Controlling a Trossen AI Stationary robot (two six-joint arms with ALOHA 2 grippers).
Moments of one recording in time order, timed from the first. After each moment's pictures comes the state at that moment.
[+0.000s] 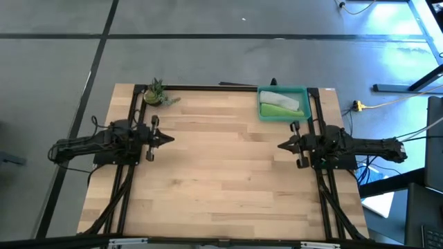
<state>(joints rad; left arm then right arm) 0.19 0.00 0.07 -0.10 0.18 0.06 -0.07 0.11 0.01 0.21 -0.21 -0.11</state>
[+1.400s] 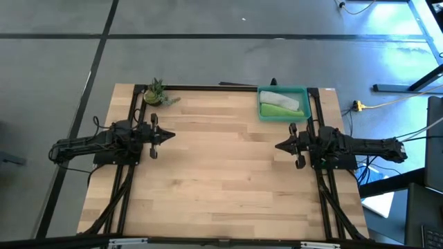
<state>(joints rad) 0.19 0.00 0.04 -0.07 0.05 0.03 -0.07 0.12 0.01 0.04 -0.15 0.07</state>
